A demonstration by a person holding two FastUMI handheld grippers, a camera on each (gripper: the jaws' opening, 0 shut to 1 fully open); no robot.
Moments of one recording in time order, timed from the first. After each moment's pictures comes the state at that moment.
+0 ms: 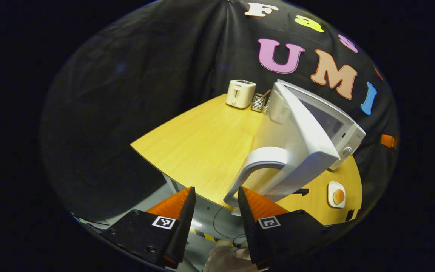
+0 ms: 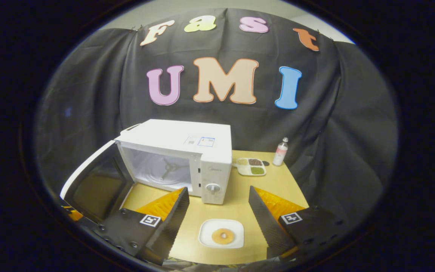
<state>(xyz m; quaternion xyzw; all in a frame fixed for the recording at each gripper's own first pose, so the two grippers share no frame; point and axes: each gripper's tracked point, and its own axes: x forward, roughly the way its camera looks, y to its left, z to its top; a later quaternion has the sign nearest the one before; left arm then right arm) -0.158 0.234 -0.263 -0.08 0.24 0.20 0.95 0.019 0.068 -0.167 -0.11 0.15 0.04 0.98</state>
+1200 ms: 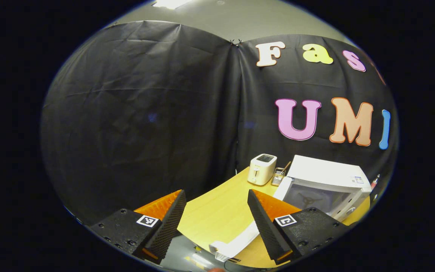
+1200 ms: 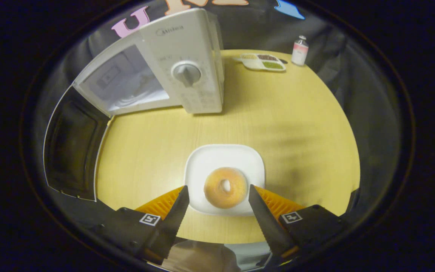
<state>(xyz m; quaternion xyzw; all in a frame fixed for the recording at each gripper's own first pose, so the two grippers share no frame) -0.101 0.217 -0.038 0.01 0.02 0.31 0.95 0.031 -0.007 -0.404 -0.06 0.50 0.04 0.86</state>
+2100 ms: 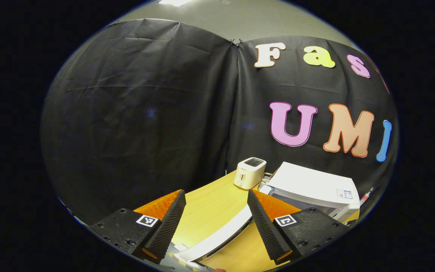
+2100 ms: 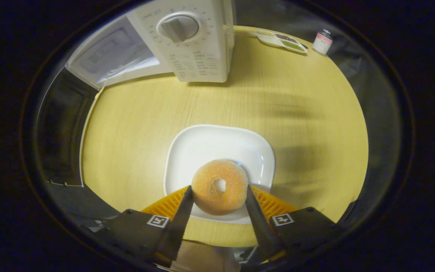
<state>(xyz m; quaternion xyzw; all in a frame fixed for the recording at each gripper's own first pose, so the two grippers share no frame) -0.049 0.183 -0.040 -0.03 0.02 0.31 0.95 0.035 -0.017 -0.442 -0.10 0.58 0.05 0.81</state>
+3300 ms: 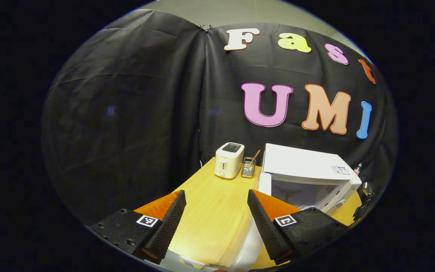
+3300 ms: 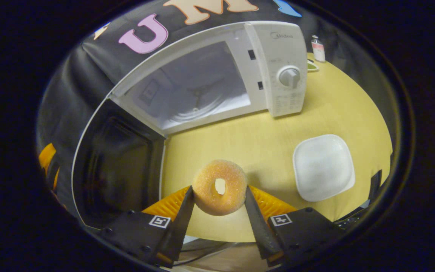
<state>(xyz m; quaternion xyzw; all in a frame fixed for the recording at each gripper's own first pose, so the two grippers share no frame) -0.006 0.240 -0.074 0.01 0.09 0.16 0.98 0.020 0.208 -0.376 0.11 0.42 0.09 0.90</state>
